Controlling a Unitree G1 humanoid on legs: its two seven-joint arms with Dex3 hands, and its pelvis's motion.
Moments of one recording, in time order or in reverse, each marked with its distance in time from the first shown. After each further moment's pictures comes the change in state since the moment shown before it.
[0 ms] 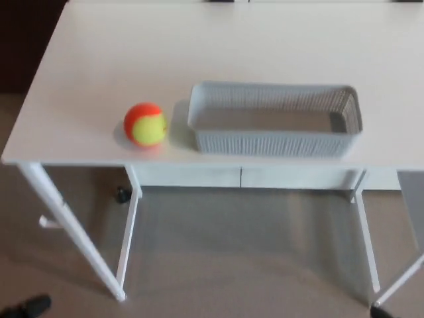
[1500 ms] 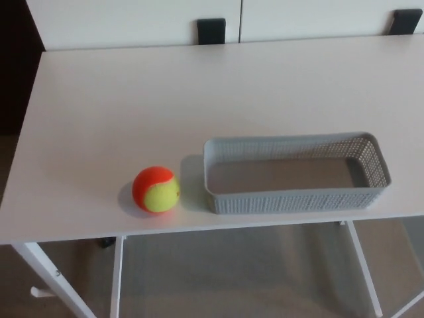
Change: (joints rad) left_arm 0.234 0.097 0.058 -0.090 0.026 -0.040 -0.060; right_arm 0.130 -0.017 -0.068 0.218 0.031 -0.236 0.009
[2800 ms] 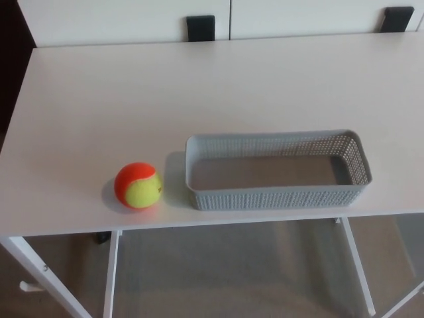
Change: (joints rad) left_arm -0.548 0.375 0.162 -0.435 0.167 -0.111 0.186; right_arm -0.090 0.002 -0.040 -0.054 -0.002 0.078 -0.002
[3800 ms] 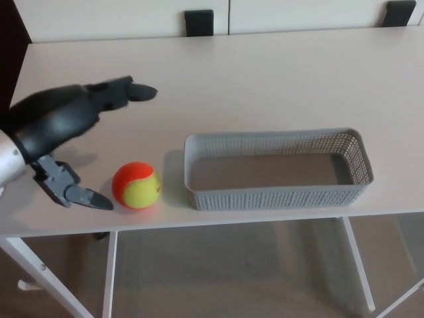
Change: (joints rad) left_arm -0.467 0.105 -0.777 0.103 0.363 0.074 -0.244; right_arm -0.019 -0.012 -0.026 -0.079 0.012 0.048 0.001
